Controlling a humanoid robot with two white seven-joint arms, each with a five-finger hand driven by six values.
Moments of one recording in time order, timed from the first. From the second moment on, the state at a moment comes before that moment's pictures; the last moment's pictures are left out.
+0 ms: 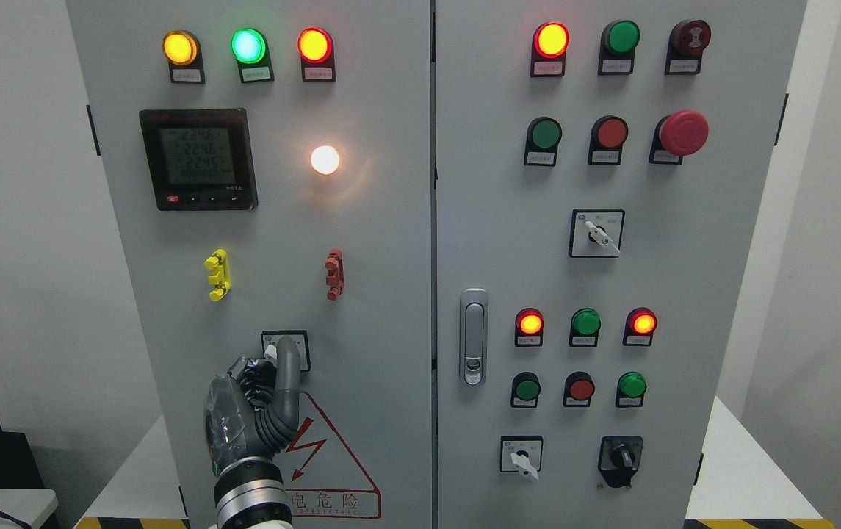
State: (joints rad) left arm -0.49 -0.11 -0.18 -1.81 -0.23 0.59 0.56; right arm 0.08 0.12 0.06 -0.13 0.00 0.09 0.12
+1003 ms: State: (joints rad) left arm -0.40 -0.11 -0.17 -1.85 -0.23 0.51 0.55; right arm 0.08 0.12 0.06 -0.14 0.00 0.09 0.12
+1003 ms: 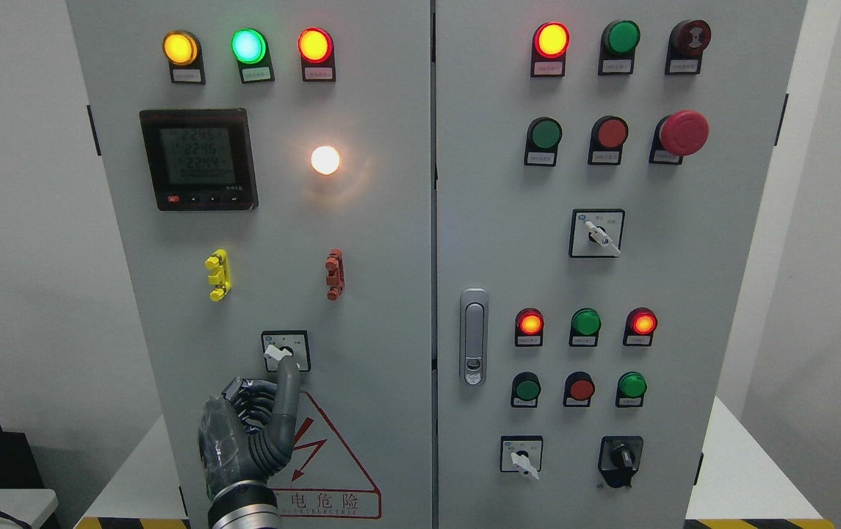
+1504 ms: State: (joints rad) left arm -0.19 -0.10 -0.10 -1.87 -0.23 0.20 0.53; right arm 0.08 0.12 0.06 -0.13 0.00 0.09 0.12
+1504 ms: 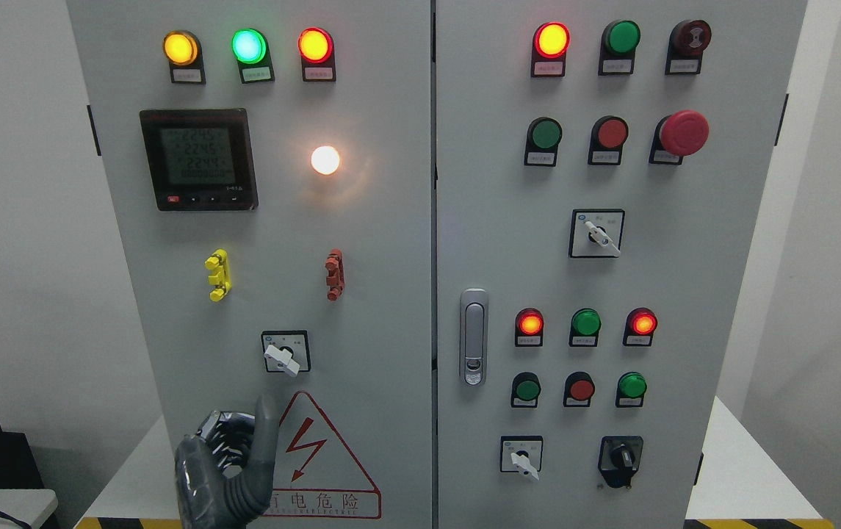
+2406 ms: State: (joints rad) left arm 0.27 -0.02 0.46 -1.38 -0.13 -0.38 0.13; right arm 0.08 0.12 0.06 -0.13 0.00 0.09 0.12
